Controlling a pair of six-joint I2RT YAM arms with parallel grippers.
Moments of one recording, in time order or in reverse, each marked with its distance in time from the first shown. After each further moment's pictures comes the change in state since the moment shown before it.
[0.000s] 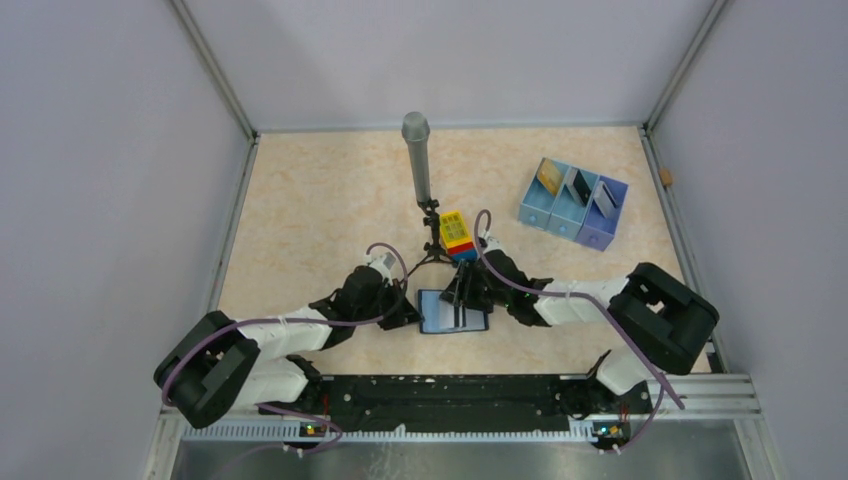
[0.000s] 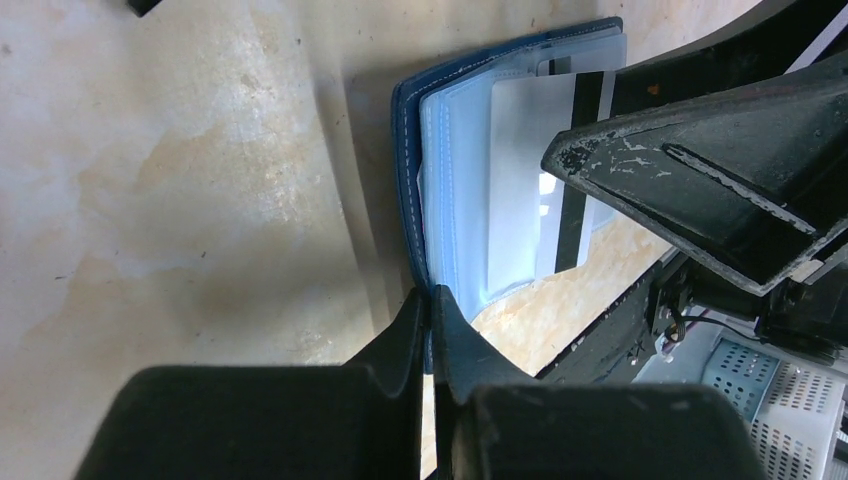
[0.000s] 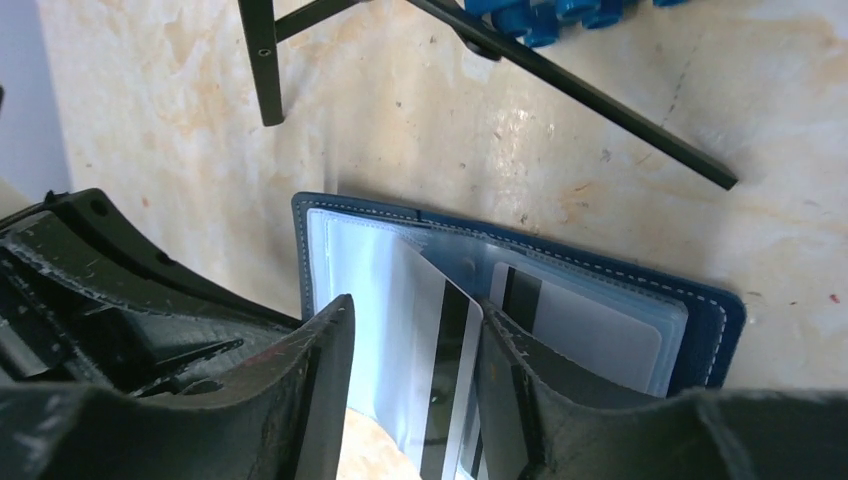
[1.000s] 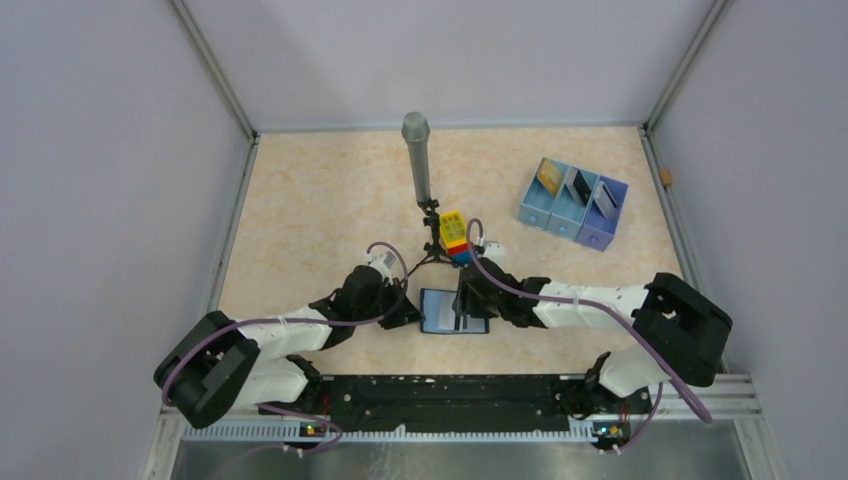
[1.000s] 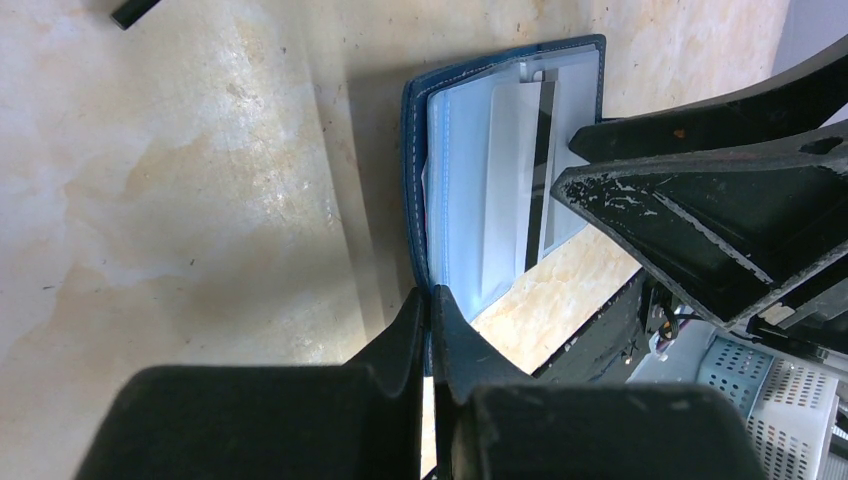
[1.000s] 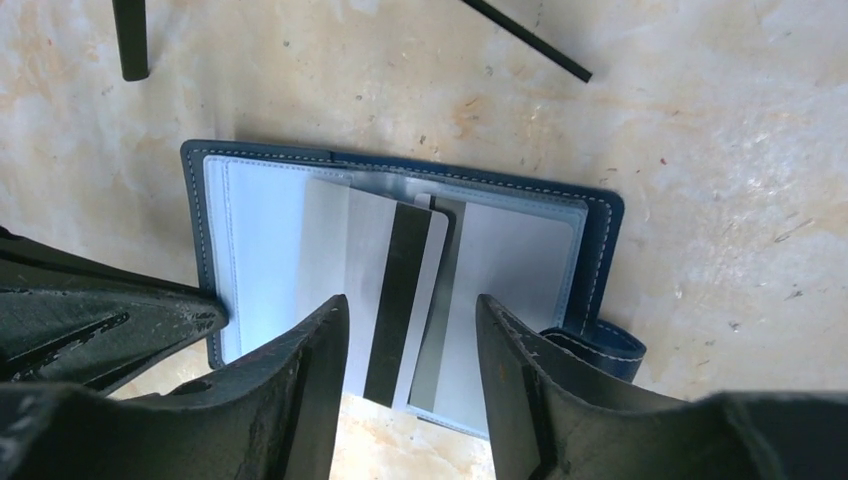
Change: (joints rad) left arm 0.005 0.000 0.000 0.022 0.008 0.000; right arm 0.126 -0.098 0.140 -0.487 0.283 -0.063
